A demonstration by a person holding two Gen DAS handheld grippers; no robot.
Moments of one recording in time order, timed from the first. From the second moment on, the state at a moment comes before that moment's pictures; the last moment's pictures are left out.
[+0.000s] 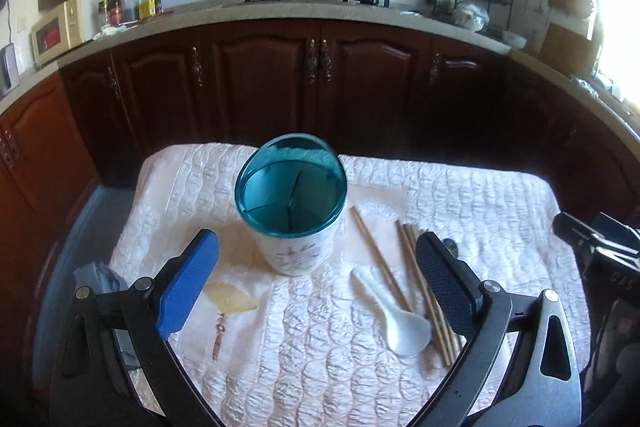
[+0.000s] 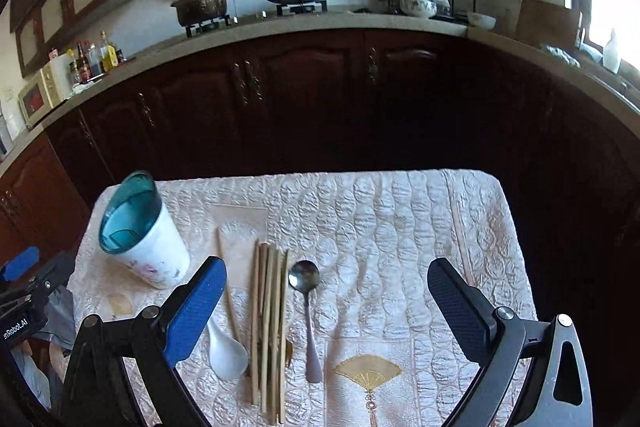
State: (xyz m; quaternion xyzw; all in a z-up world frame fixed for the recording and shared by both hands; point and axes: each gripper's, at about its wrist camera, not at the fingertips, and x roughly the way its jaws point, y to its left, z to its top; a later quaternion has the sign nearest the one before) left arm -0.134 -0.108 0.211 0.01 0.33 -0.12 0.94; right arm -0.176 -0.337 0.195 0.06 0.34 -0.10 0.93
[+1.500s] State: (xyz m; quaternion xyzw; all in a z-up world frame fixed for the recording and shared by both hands) left arm -0.144 -0.128 0.201 0.02 0.32 -0.10 0.94; right arm -0.174 -0.321 0.192 0.04 0.35 -0.10 0.93
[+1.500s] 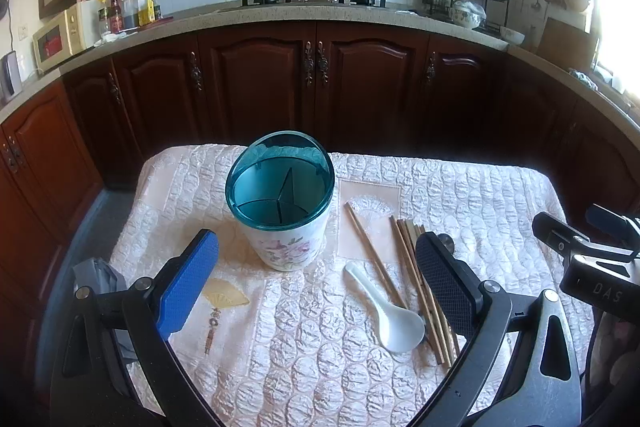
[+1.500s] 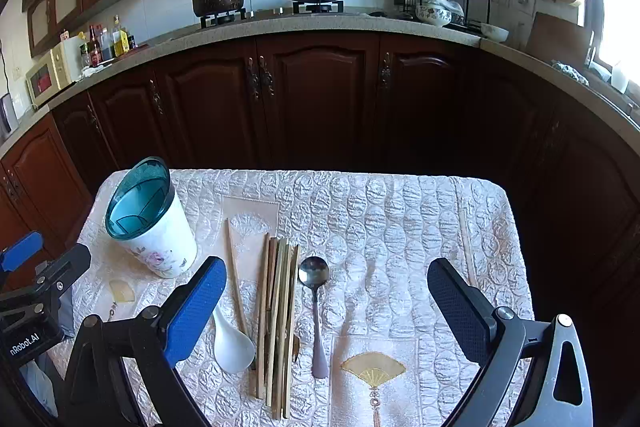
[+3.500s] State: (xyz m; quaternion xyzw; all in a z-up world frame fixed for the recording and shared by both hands) left arm -0.136 -0.130 0.182 0.00 0.36 -0.11 0.93; right arm -0.167 -0.329 0.178 0.05 0.36 -0.10 0.93
